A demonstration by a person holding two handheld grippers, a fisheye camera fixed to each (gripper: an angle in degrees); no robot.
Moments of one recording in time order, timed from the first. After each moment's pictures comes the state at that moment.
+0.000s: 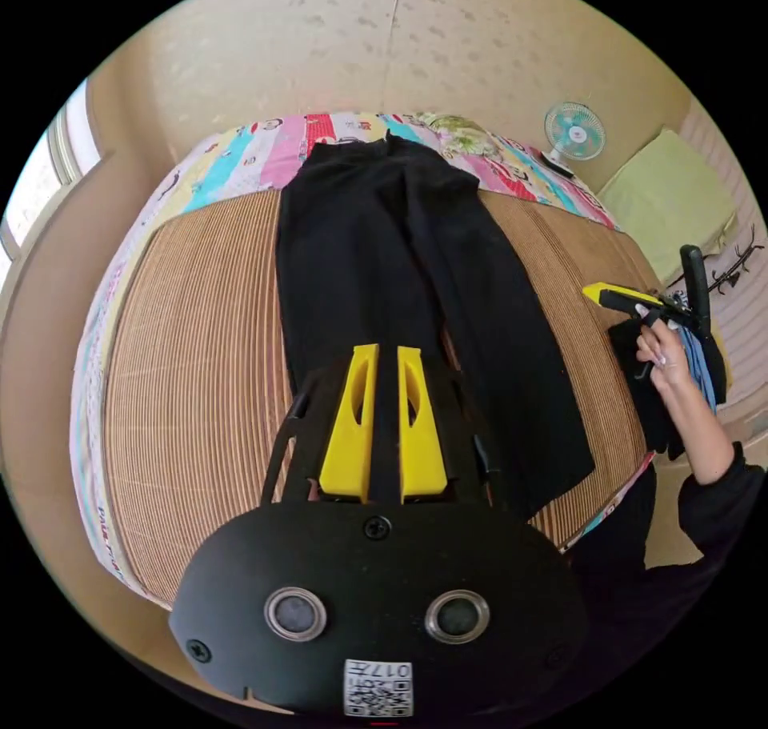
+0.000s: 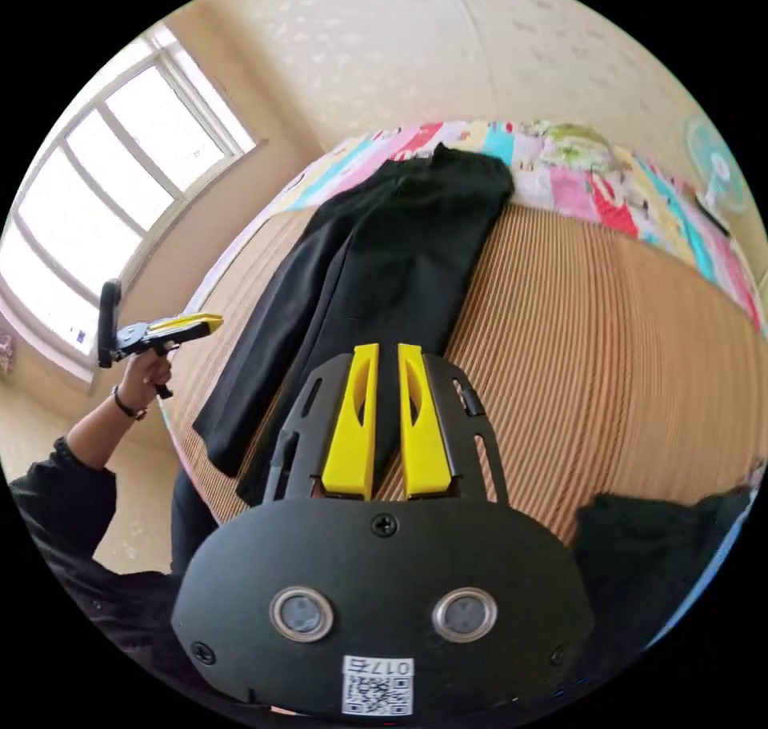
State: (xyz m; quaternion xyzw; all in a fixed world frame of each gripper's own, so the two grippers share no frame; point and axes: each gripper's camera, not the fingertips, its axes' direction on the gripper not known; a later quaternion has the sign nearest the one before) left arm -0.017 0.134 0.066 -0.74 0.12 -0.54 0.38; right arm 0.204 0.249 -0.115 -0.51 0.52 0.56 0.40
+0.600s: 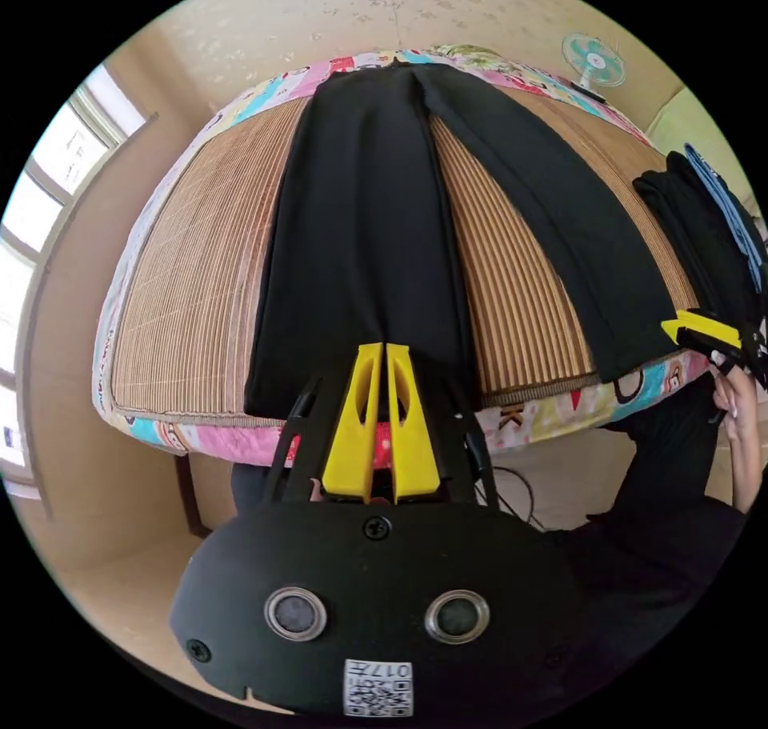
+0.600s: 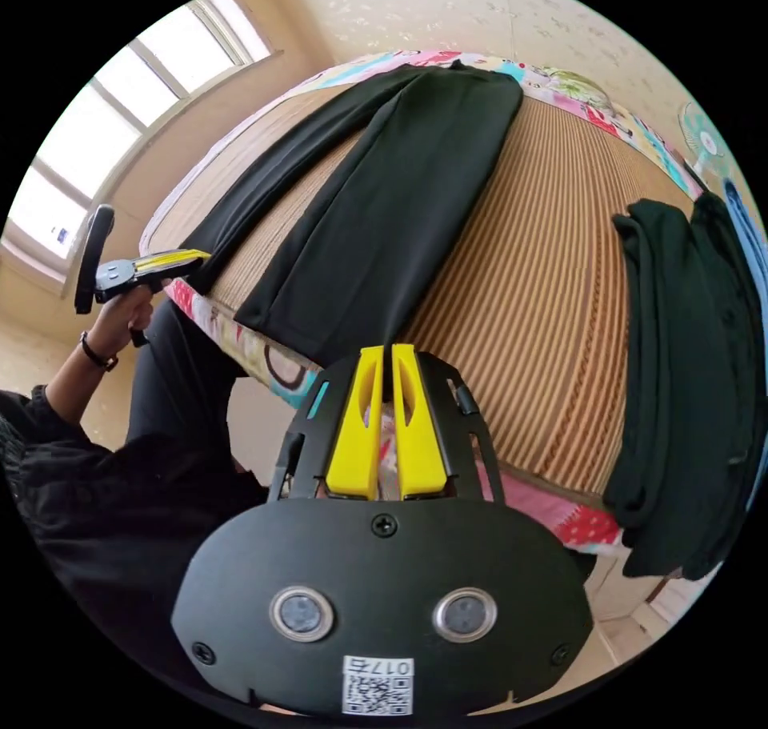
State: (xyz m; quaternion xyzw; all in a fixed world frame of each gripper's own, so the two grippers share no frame) left arm -0.002 -0.004 -0.012 -0.82 0.09 -0.47 0.32; right arm 0.012 0.180 0.002 -0.63 0.48 0.52 0.31
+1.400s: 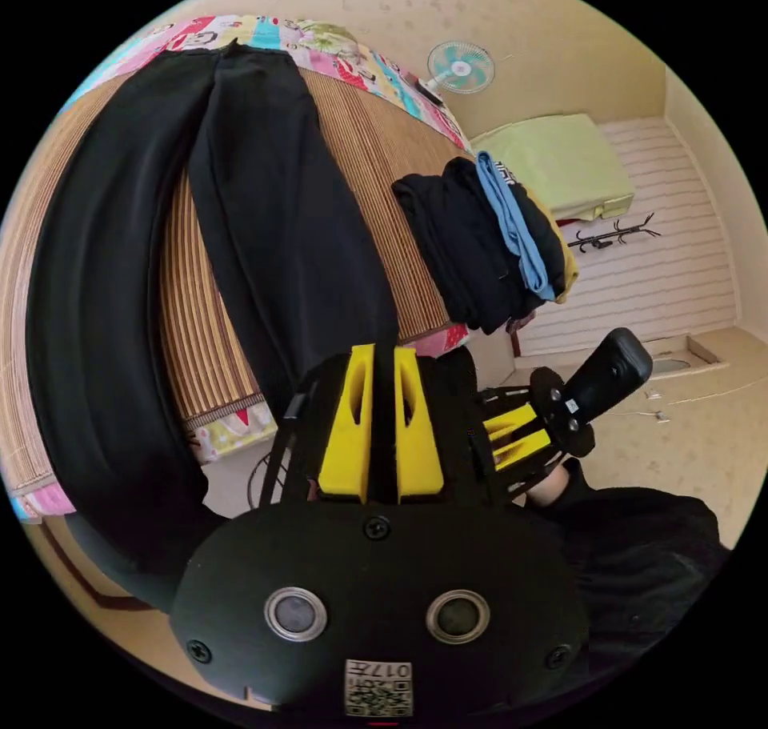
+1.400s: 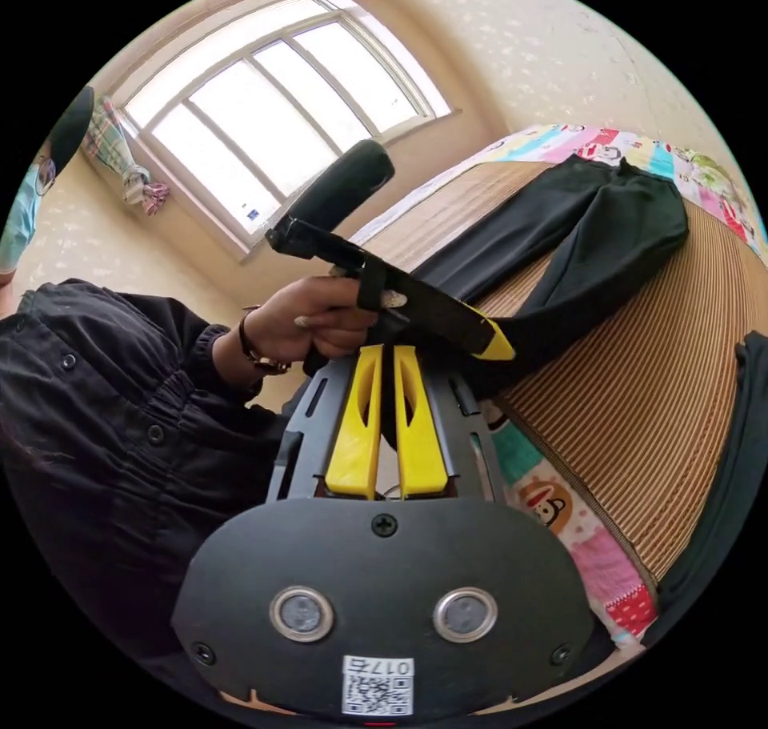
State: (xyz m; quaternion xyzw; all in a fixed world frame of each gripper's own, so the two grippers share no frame) left arm -0.069 -0.009 0.086 -0.58 0.28 -0.72 0.25; right arm 0.034 0.097 0.074 -0.50 0.30 0.58 0.57
